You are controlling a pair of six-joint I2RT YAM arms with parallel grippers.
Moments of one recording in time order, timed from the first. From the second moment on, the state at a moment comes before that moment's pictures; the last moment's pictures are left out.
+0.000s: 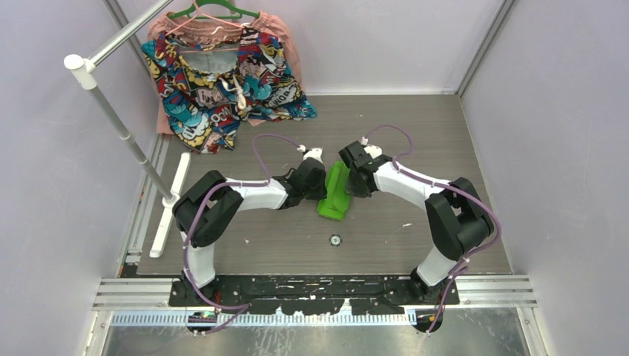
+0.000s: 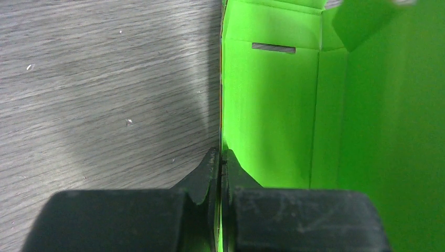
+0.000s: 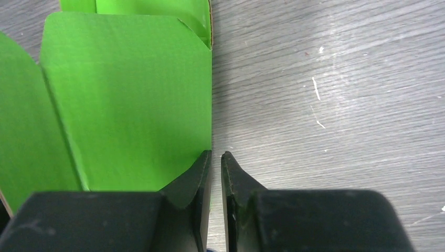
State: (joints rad) left arm -0.83 1.91 1.06 0.09 -0.15 -0.62; right arm 0.57 1.64 1.04 -0.55 0.25 0.81
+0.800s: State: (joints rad) left arm -0.83 1.91 1.06 0.09 -0.15 -0.62; right arm 0.56 1.74 1.02 -0.37 0.14 0.85
